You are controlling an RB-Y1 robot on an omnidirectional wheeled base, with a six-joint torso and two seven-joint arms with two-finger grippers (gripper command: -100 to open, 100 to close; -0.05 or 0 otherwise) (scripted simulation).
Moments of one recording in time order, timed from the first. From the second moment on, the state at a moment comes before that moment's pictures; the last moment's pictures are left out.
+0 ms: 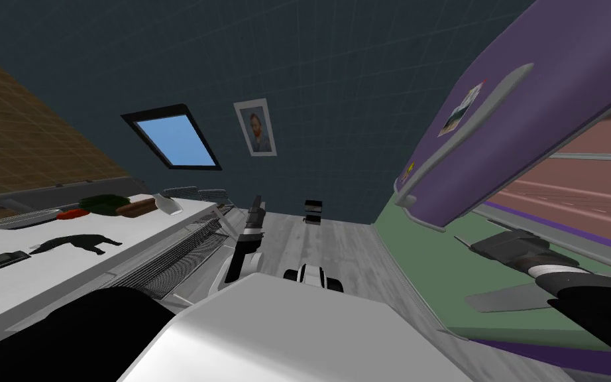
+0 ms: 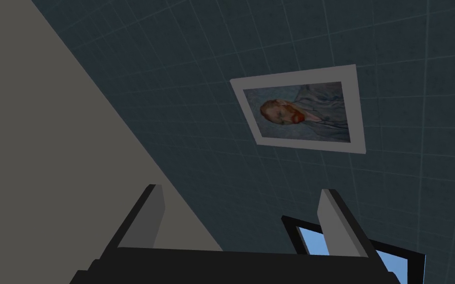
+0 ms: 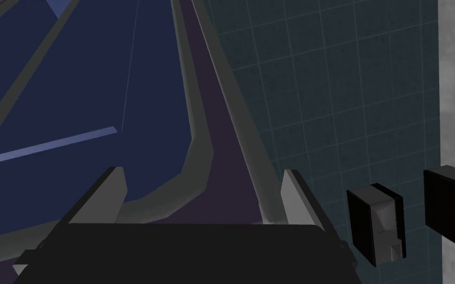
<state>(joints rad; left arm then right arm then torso) 0.48 -0.02 0.07 -2.25 -0.10 -0.36 -0.11 0.67 -1.05 -0.55 -1.69 0.96 -0.12 0.74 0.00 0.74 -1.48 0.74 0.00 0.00</state>
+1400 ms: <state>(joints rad) 0.48 -0.02 0.07 -2.25 -0.10 -0.36 -0.11 0.70 -1.08 -0.63 -1.63 0.71 -0.24 0.97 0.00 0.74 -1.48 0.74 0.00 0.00</state>
